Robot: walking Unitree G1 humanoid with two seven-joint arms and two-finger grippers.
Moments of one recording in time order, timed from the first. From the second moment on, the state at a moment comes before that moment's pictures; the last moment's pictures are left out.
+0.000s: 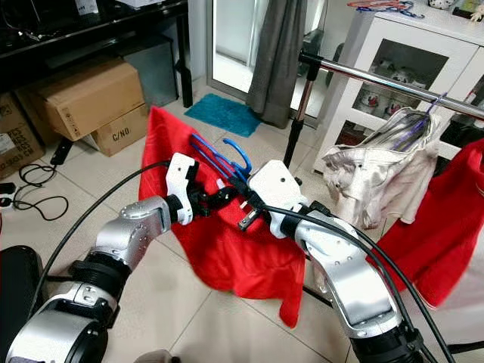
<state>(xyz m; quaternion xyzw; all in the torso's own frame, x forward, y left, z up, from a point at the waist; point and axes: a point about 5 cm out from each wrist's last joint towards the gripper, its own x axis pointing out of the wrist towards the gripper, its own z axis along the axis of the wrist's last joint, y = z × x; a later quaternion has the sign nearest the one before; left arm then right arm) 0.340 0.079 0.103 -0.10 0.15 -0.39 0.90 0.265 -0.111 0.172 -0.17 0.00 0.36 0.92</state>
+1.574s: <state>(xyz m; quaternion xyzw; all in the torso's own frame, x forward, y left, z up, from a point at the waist) 0.331 0.094 0.145 0.05 0.14 -0.40 0.91 0.267 -0.129 0.128 -0.24 0.15 0.35 0.89</state>
